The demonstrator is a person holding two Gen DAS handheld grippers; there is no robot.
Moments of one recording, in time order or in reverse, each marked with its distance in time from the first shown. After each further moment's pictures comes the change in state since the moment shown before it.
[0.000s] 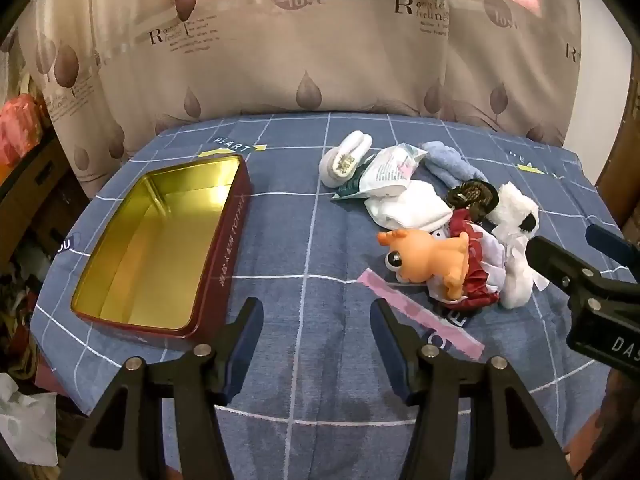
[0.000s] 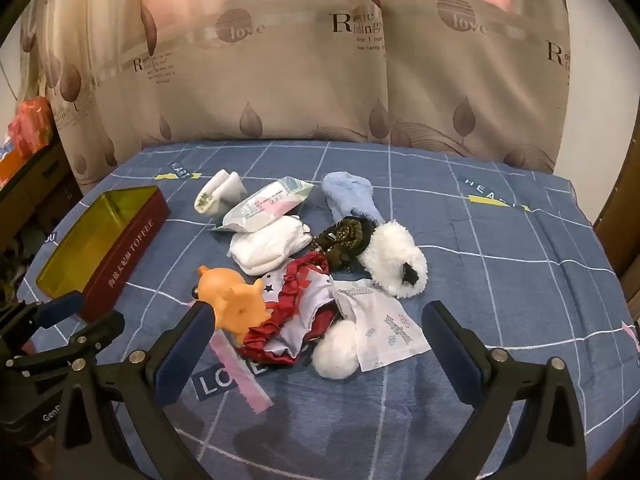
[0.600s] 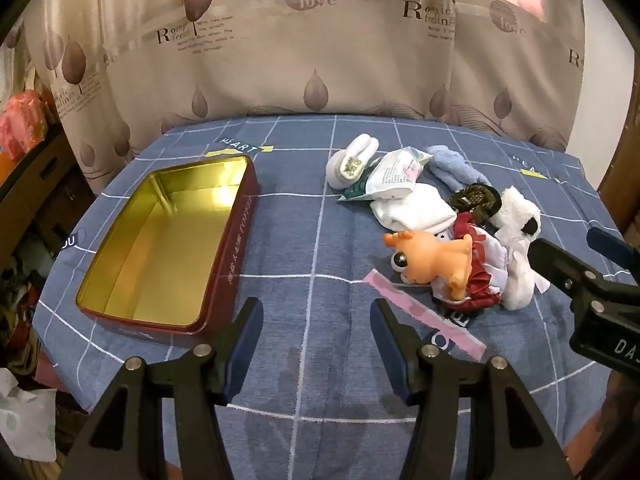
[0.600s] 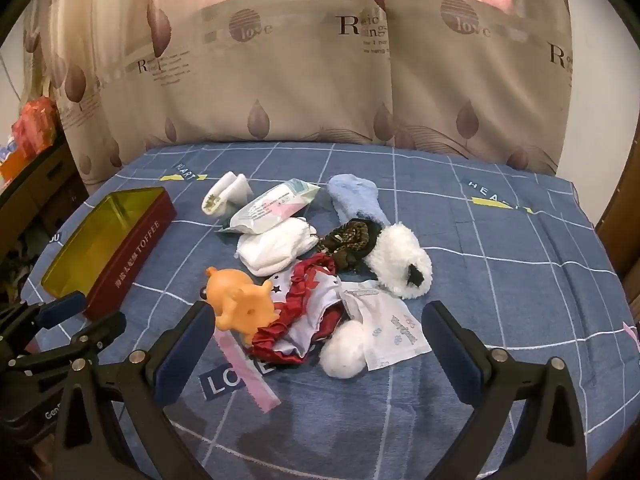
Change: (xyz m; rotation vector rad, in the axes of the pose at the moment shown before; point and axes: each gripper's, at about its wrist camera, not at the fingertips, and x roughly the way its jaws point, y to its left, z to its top) left arm -0.008 0.008 -0.001 -0.015 -0.009 0.005; right arm -0.006 0.004 0.001 -0.002 -0.004 0.014
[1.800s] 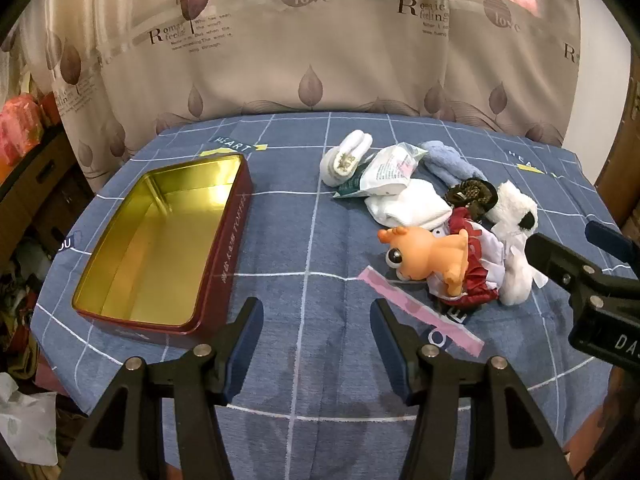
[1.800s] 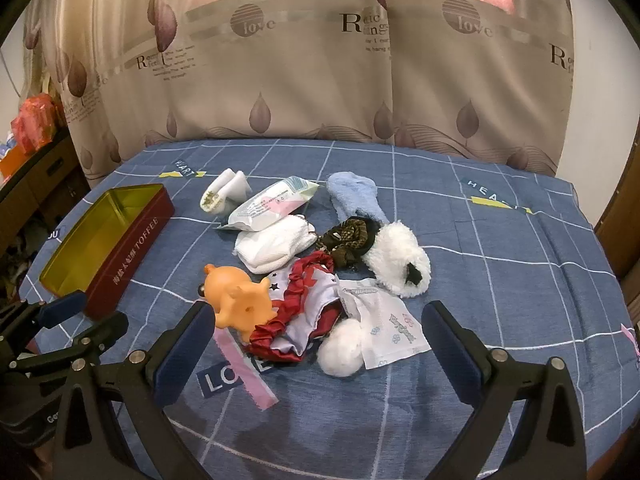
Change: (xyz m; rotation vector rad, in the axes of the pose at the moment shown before) left arm 0.004 -0.007 -0.002 0.006 0.008 0.000; right arm 0.000 0.000 -0.002 -0.004 0.001 -0.004
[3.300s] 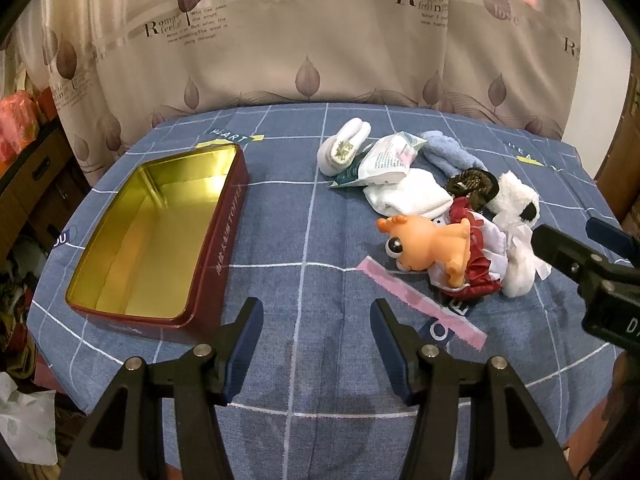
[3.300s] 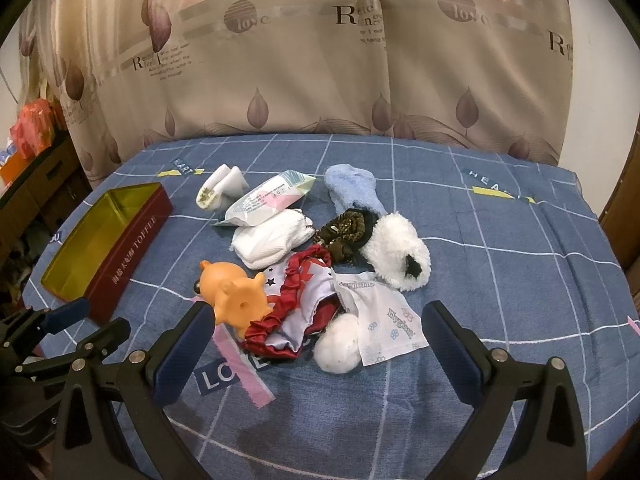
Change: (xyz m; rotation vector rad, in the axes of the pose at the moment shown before) left arm 0.005 -0.001 -0.007 0.000 0.024 -0.010; right arm 0.005 -0.009 -0.004 0.017 0.015 0.017
